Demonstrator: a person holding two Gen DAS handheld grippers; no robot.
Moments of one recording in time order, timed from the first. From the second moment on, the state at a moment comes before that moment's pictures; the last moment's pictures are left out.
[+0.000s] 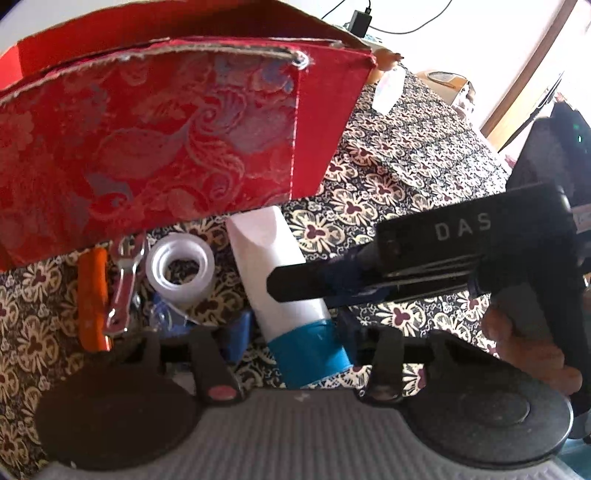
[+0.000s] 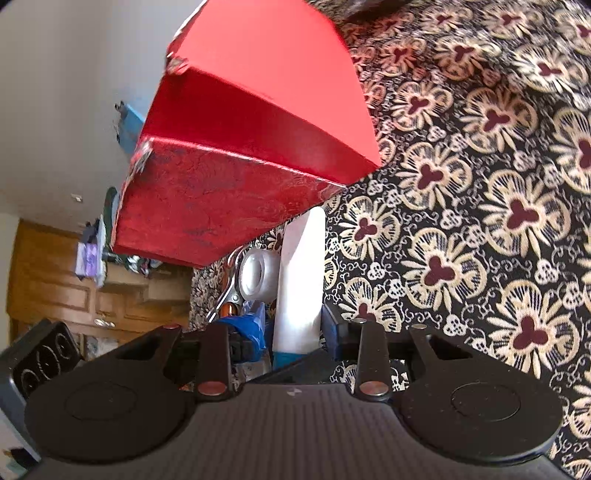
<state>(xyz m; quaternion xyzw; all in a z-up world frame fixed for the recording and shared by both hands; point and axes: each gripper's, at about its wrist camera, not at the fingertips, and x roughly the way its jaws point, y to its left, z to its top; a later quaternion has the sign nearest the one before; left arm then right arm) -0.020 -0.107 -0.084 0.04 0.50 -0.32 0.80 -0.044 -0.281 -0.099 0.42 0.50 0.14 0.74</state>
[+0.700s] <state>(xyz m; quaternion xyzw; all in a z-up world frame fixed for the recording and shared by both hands) -0.026 -0.164 -0.014 0.08 0.41 -0.46 0.79 -0.105 -0.363 -0.029 0.47 0.38 0.07 0.79</state>
